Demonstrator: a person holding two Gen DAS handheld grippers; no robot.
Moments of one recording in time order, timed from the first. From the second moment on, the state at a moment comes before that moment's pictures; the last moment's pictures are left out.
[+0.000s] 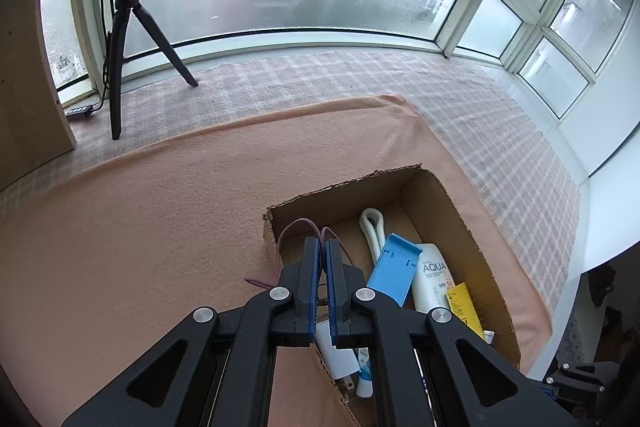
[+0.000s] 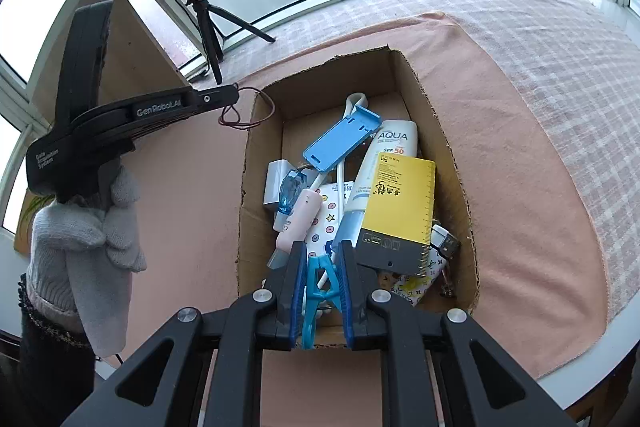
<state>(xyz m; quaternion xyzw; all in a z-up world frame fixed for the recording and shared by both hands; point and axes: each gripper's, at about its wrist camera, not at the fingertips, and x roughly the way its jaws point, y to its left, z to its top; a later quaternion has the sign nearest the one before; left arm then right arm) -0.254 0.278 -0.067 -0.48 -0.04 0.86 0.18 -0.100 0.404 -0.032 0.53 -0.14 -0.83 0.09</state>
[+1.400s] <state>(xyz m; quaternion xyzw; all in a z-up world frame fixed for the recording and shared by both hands) -0.183 0.170 -0.041 -0.47 -0.04 0.87 0.12 -0.100 0.338 -0.007 0.50 -0.10 -0.85 0.12</state>
